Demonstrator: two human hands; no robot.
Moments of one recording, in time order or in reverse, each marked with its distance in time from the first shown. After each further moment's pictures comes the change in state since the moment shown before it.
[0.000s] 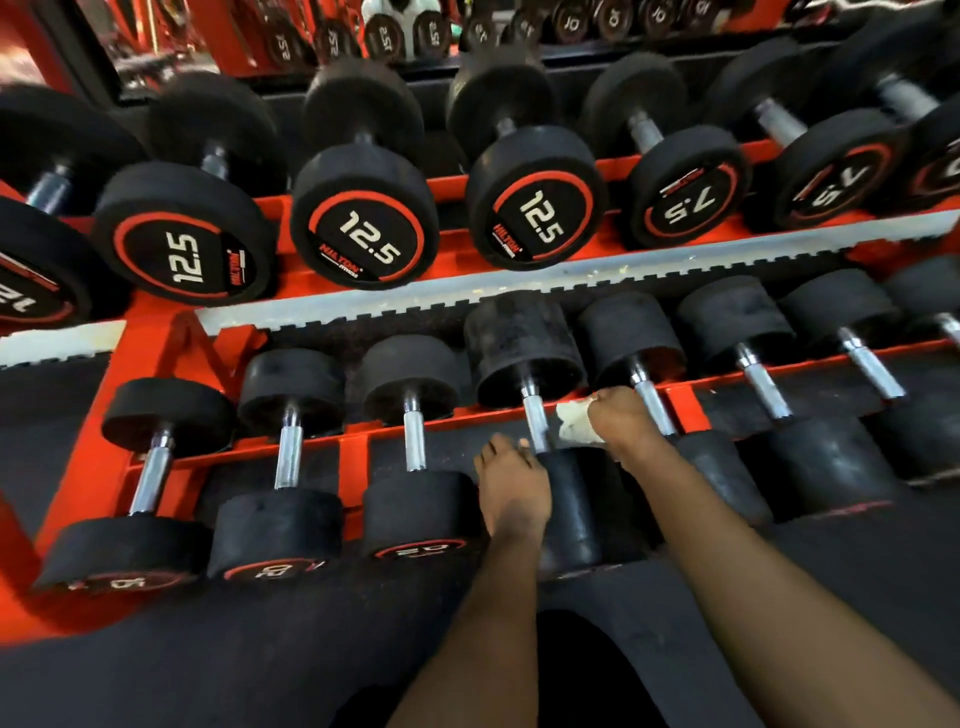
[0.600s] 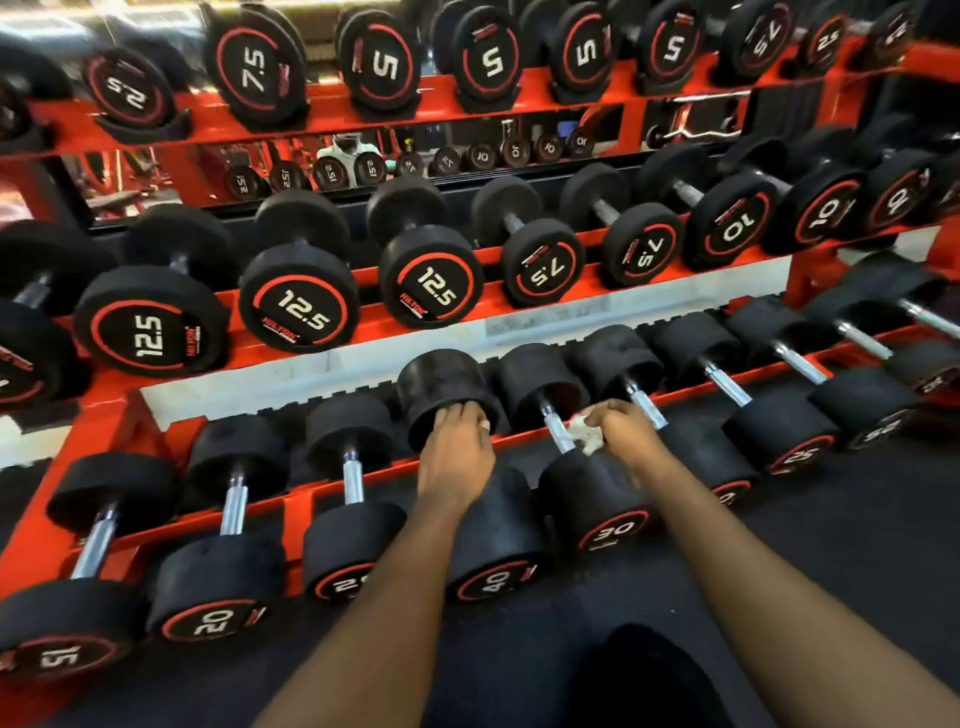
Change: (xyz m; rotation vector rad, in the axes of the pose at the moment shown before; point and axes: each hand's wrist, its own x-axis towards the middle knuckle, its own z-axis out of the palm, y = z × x) left_hand -0.039 0.075 -0.052 0.264 0.044 0.679; right_hand -0.057 0.072 -0.127 0.487 0.096 -0.143
